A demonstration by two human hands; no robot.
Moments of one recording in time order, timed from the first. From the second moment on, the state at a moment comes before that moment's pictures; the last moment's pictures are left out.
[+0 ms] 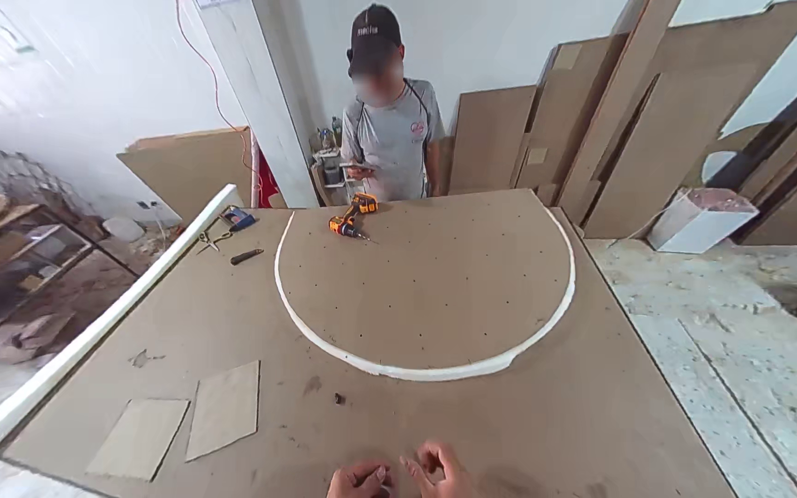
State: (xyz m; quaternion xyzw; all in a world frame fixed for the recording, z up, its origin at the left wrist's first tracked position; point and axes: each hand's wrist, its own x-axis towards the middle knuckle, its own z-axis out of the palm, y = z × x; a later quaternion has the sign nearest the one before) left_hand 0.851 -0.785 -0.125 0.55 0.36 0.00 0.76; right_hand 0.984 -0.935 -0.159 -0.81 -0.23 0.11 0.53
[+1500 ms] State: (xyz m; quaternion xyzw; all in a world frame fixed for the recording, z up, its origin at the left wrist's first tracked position) left_hand 0.851 -0.787 -0.139 0.55 0.34 -0.02 0.76; right_hand 0.983 -0.941 -0.167 -0.77 -0.25 0.11 0.57
